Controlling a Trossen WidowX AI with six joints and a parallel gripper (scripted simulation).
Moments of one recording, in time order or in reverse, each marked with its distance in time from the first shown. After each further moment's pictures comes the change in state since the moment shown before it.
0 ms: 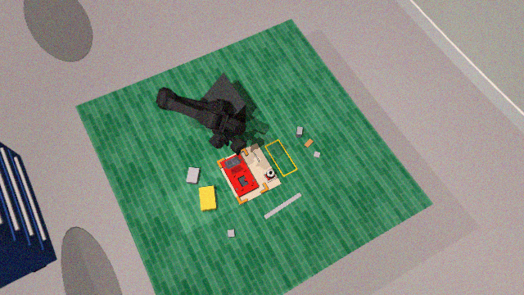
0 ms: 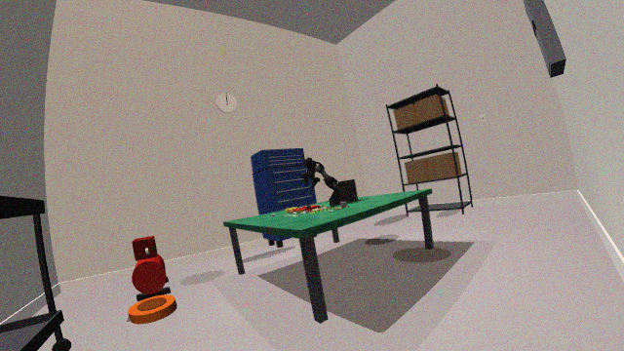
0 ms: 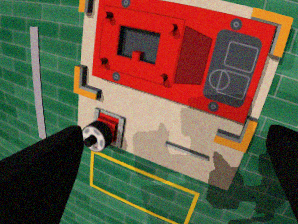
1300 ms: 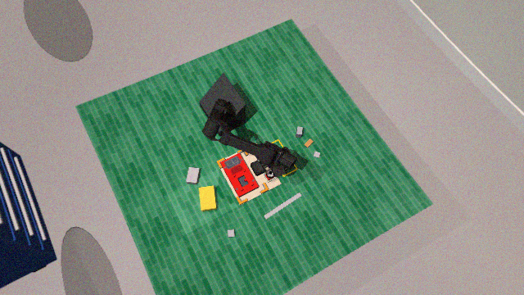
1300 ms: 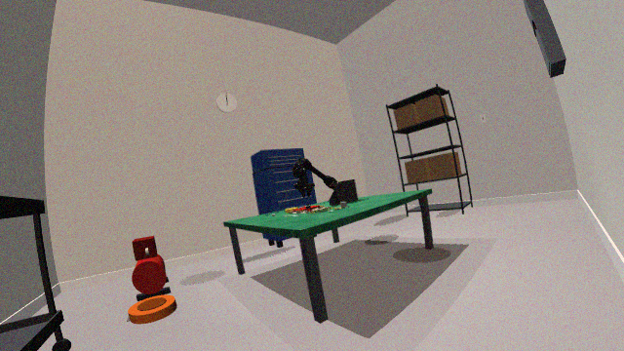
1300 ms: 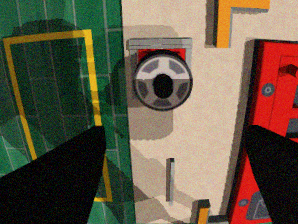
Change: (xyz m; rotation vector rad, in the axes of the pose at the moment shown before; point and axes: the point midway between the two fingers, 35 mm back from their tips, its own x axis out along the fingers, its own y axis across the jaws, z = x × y) arm 0.122 0.128 -0.101 -1.352 0.293 -0.264
